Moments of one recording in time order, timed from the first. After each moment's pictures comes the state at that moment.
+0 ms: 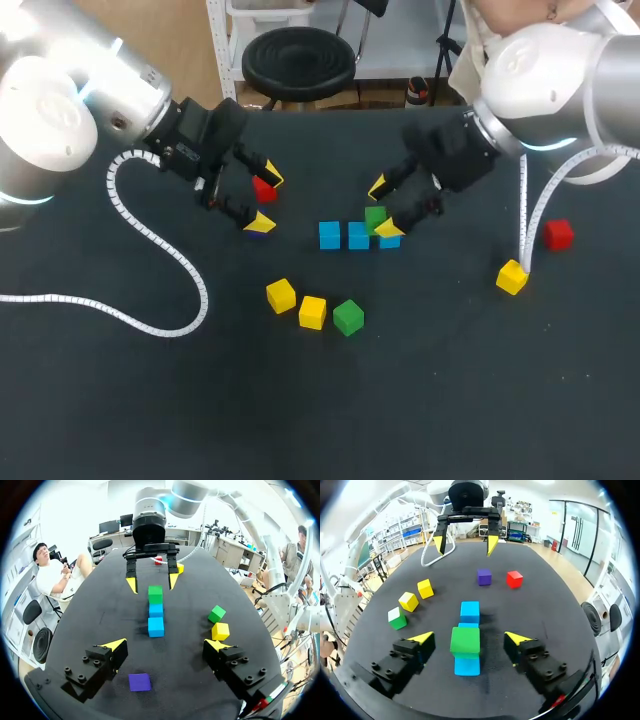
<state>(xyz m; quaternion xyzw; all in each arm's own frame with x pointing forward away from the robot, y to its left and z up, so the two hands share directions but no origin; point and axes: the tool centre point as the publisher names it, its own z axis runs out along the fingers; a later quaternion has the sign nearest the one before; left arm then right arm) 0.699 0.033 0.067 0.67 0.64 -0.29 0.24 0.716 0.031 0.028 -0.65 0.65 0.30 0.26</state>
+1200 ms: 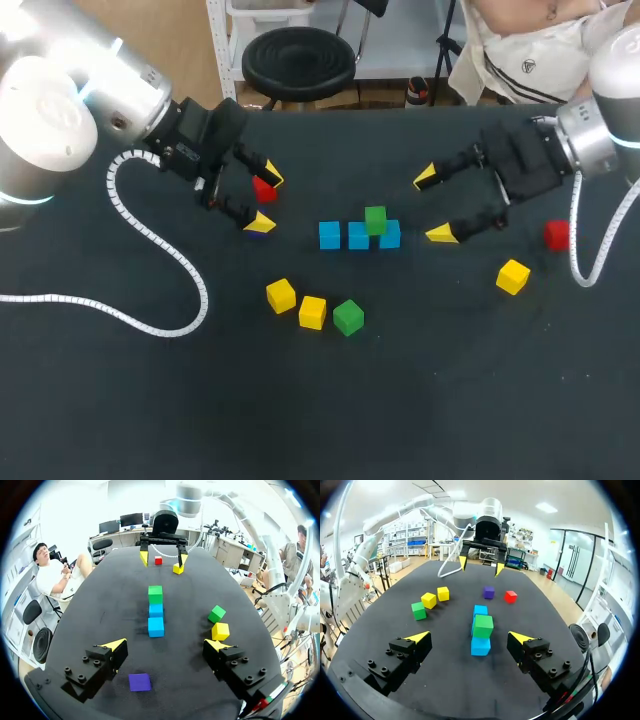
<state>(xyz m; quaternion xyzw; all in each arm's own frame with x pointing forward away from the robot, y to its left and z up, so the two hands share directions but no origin) 0.699 0.033 0.067 0.67 0.64 -0.29 0.24 0.689 -0.030 0.058 -0.65 0.58 0.33 0.36</state>
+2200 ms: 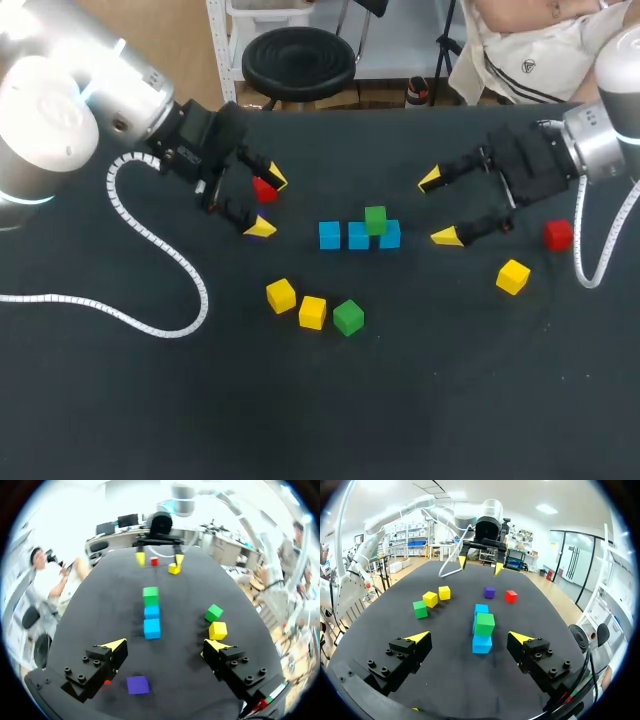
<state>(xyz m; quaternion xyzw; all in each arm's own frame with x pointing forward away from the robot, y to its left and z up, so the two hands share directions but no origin) 0.689 0.028 0.068 0.70 0.61 -0.28 0.24 0.686 -0.034 0.056 -0.65 0.58 0.33 0.37</state>
